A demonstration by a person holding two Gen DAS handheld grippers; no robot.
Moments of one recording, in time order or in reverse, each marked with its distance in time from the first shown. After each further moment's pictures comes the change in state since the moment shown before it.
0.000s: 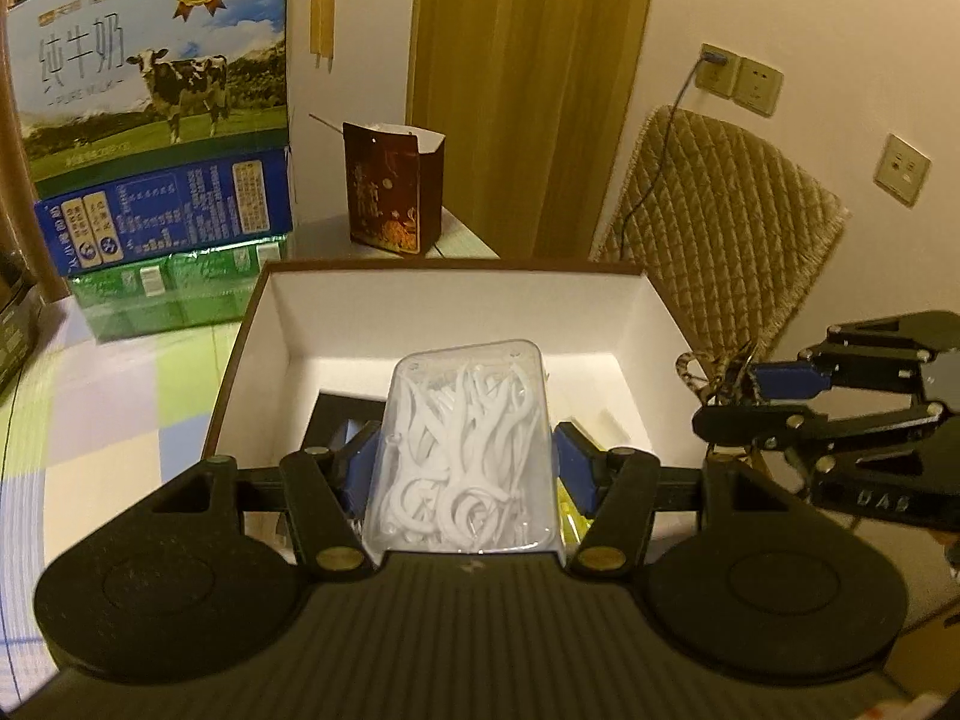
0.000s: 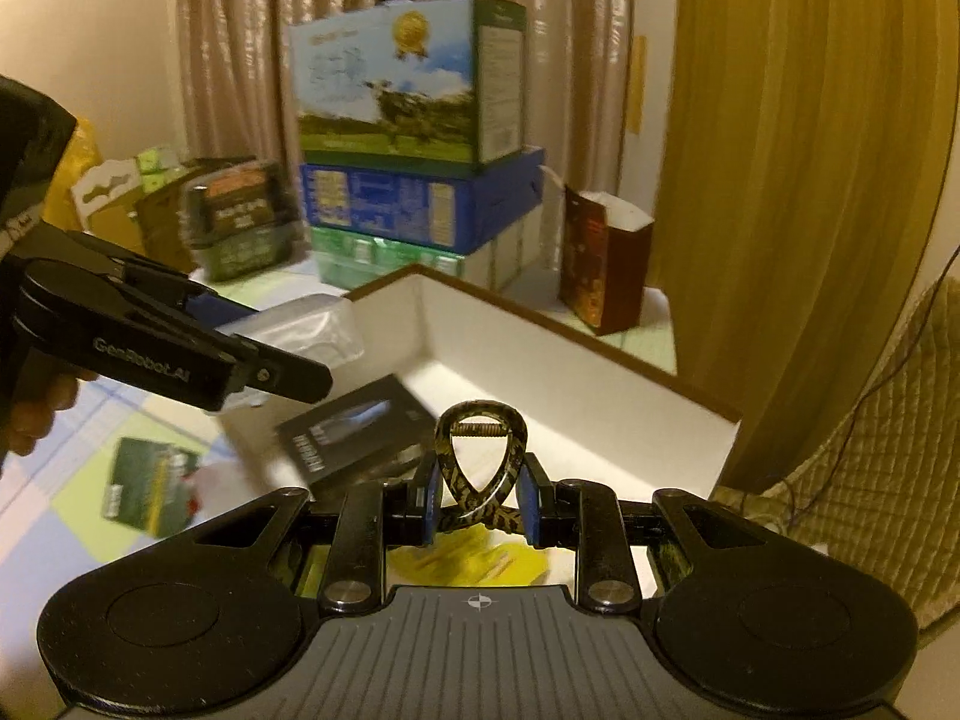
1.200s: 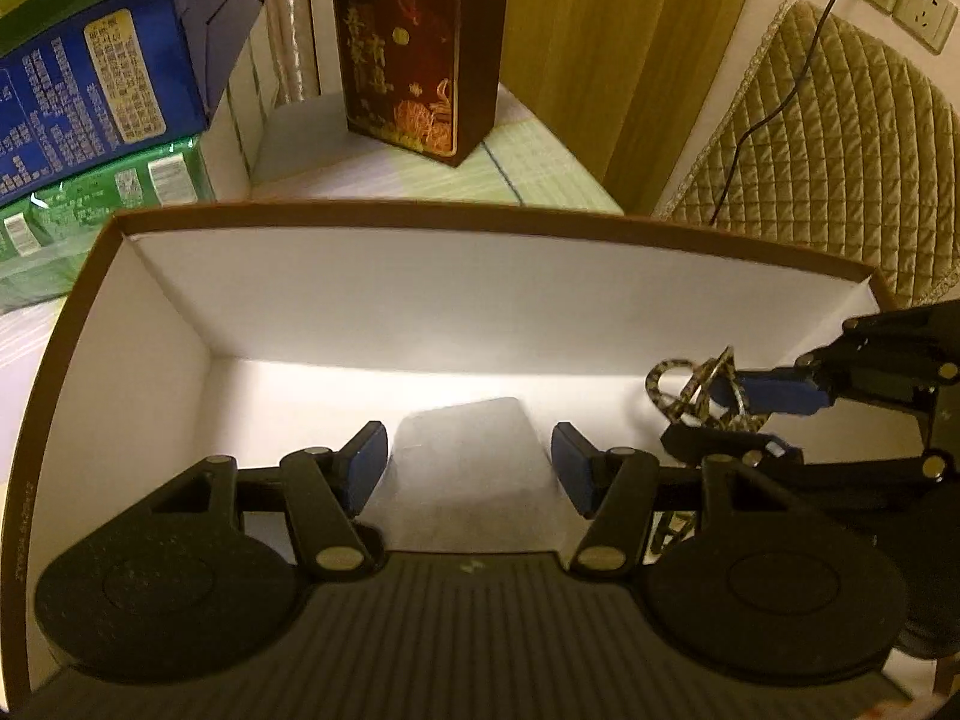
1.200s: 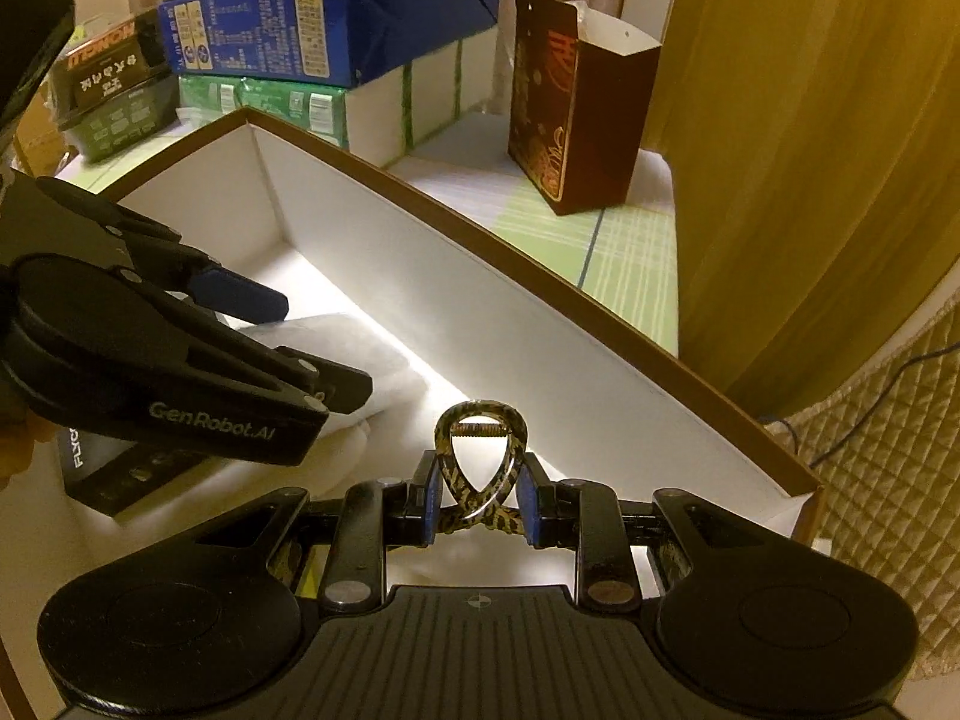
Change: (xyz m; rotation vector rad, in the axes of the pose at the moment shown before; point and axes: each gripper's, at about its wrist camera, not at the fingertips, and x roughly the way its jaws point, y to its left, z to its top) left arm 0.211 0.021 0.046 -0.075 0.260 0.079; right arm 0.173 -0.086 0.028 -0.032 0.320 -0.031
